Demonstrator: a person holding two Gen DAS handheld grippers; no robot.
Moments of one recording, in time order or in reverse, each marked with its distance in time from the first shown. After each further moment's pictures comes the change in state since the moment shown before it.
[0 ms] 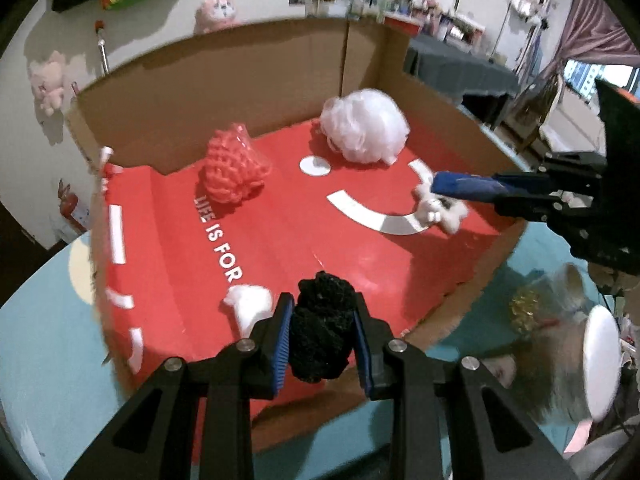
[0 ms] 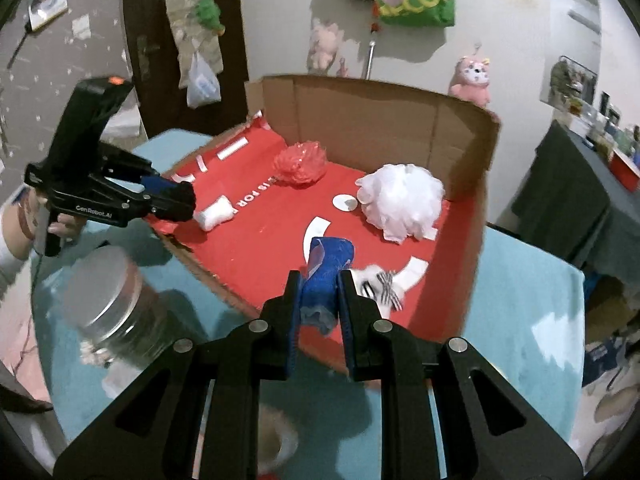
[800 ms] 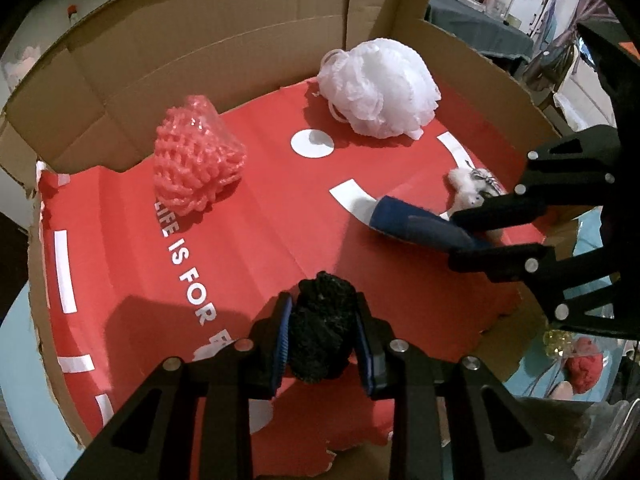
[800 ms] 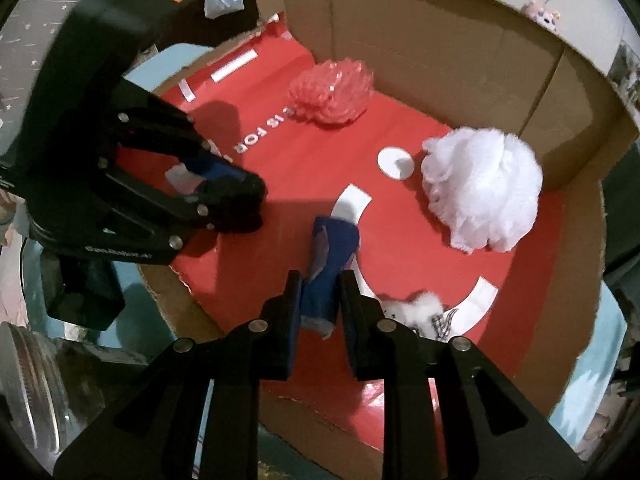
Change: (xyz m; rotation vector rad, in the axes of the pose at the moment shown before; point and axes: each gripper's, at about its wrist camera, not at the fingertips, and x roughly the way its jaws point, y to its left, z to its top) left arm 0.058 0.000 0.030 0.029 0.152 0.029; right arm 0.098 0.009 0.031 -0.092 0.335 0.083
